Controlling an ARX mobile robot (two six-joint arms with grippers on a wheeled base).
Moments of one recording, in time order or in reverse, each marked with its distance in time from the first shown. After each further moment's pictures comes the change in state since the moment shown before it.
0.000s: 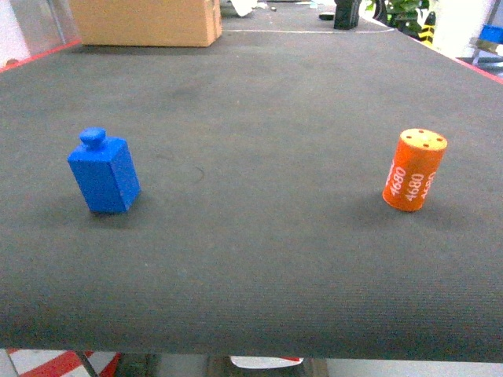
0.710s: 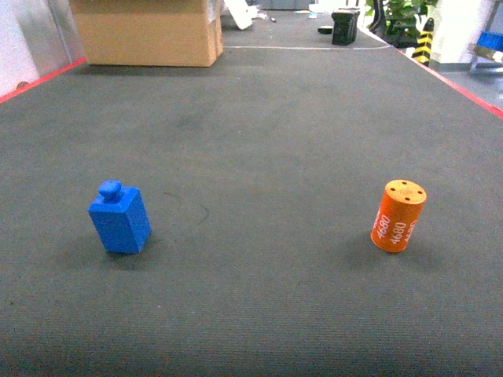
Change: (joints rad) left arm 0.000 0.000 0.000 0.001 0.000 0.000; right arm 0.000 0.000 0.000 0.001 0.000 -0.001
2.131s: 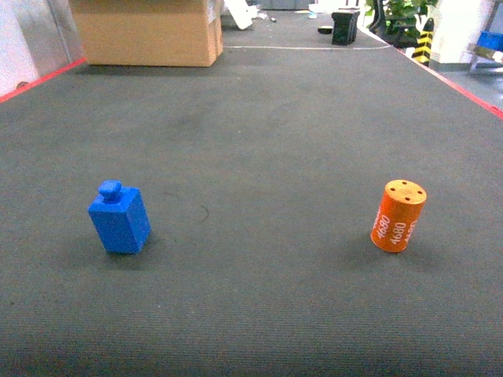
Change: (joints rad) left arm 0.000 0.000 0.000 0.000 0.000 0.000; right arm 0.000 0.000 0.000 0.000 0.000 0.000
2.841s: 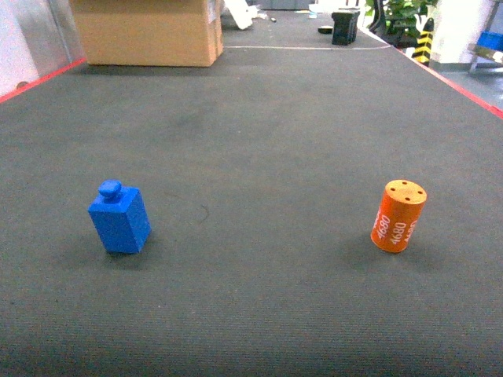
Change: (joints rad) left arm 0.000 0.000 0.000 0.000 0.000 0.000; right arm 0.000 0.000 0.000 0.000 0.000 0.000
